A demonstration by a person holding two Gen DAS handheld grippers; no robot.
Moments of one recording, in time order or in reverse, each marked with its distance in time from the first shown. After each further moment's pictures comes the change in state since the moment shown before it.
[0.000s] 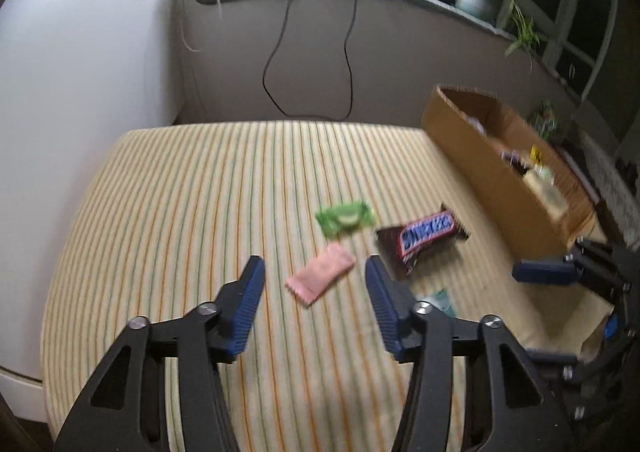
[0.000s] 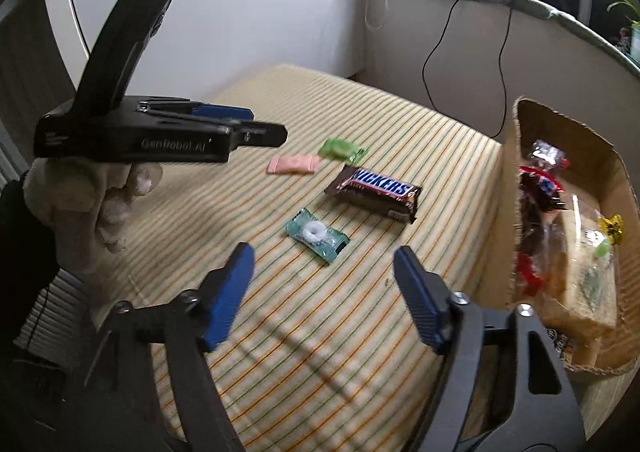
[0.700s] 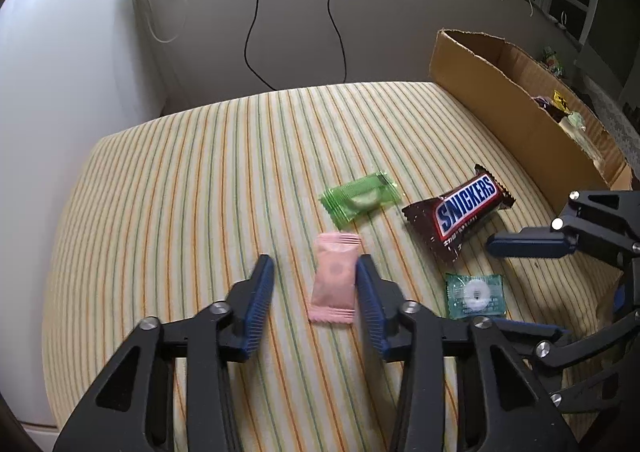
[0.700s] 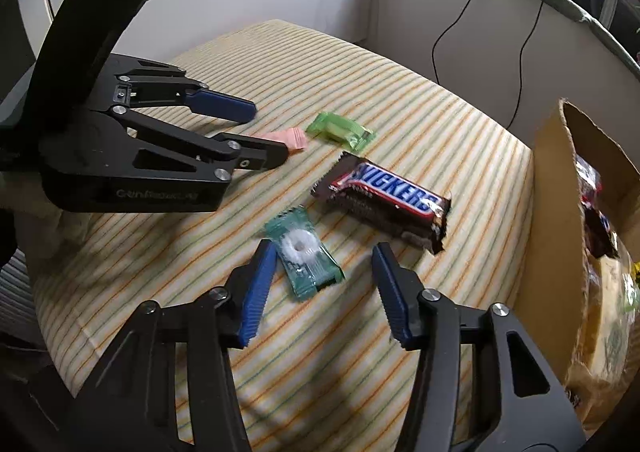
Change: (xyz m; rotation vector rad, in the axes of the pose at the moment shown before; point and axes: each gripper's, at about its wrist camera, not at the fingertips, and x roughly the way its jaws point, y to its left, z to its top) left arm 0.037 -0.002 -0.002 0.117 0.076 0.044; right arm 0.066 0.003 0.018 -0.083 0.102 -0.069
